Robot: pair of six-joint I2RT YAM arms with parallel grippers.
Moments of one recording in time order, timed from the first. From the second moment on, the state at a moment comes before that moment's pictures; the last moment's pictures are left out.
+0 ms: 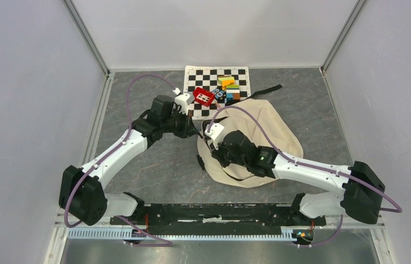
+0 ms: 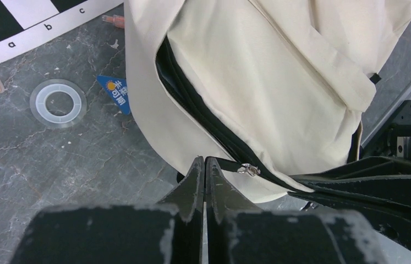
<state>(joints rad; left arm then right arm) -0.48 1.31 0.98 -0.35 0.37 -0.21 1.03 1.30 0.83 -0.12 0.09 0.06</state>
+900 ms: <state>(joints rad) -0.45 1.29 0.96 -0.34 0.31 -0.22 1.13 1.21 0.81 -0.33 -0.08 -0.02</state>
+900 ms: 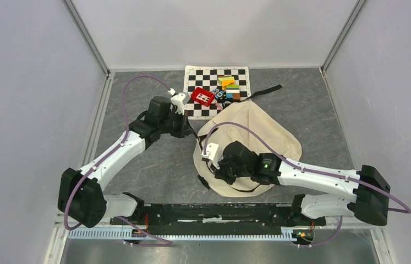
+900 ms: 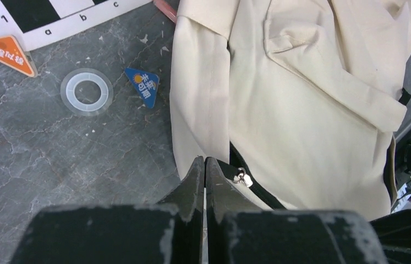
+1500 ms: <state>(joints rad) -0.49 1.29 0.96 -0.37 0.41 -0.14 1.22 1.24 0.84 -0.40 0.03 0.13</state>
